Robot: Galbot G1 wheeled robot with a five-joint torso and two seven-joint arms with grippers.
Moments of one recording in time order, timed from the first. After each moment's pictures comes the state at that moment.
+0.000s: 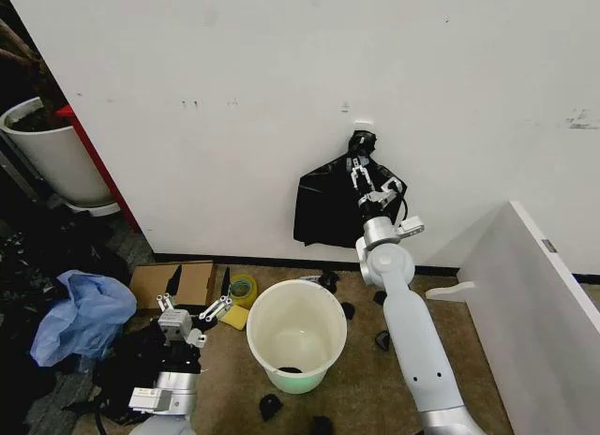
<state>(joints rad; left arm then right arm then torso) 1.65 -1.35 -0.48 -2.06 -0.18 -0.46 -0.05 -0.78 1.55 0.38 1.52 1.10 0.05 -0.12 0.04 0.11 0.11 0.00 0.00</state>
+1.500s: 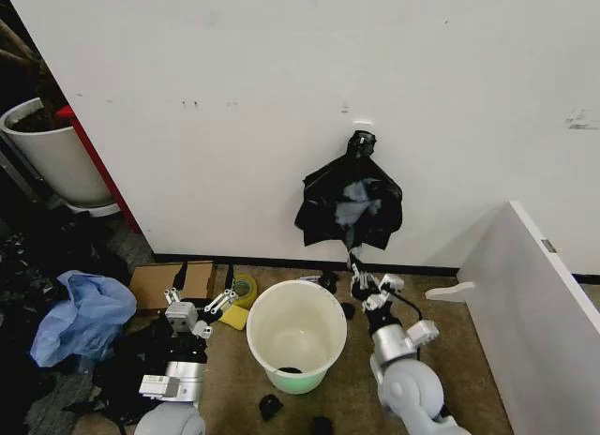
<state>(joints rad) 1.58 -1.34 -0.44 -2.00 -0.23 -0.46 -0.06 -1.40 1.34 0.27 1.87 0.64 0.17 -0.10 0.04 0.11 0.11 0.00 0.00</state>
